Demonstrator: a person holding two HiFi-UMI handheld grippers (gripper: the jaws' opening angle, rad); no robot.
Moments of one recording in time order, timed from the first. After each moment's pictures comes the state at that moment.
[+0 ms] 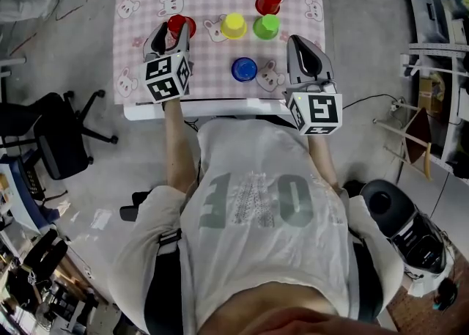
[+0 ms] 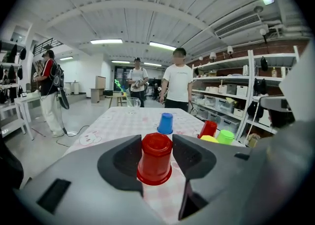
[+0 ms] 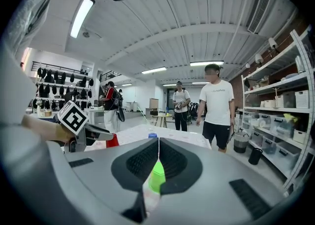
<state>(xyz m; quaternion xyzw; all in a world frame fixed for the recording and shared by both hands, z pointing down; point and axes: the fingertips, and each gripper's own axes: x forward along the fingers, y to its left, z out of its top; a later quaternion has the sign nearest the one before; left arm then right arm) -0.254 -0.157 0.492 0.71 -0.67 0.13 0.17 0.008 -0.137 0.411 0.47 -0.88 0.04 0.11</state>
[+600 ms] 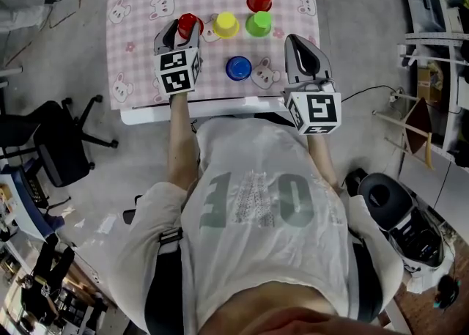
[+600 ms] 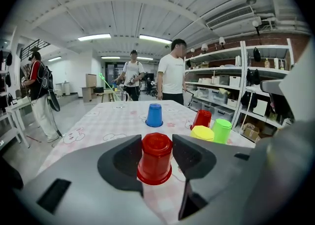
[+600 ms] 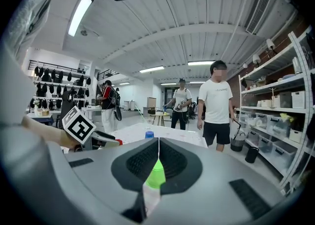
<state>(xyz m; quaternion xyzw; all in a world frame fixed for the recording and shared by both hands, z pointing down) -0.209 -0.175 0.523 0.74 -0.63 0.18 0.17 0.022 -0.133 0.415 0.48 -0.87 0.04 0.12</state>
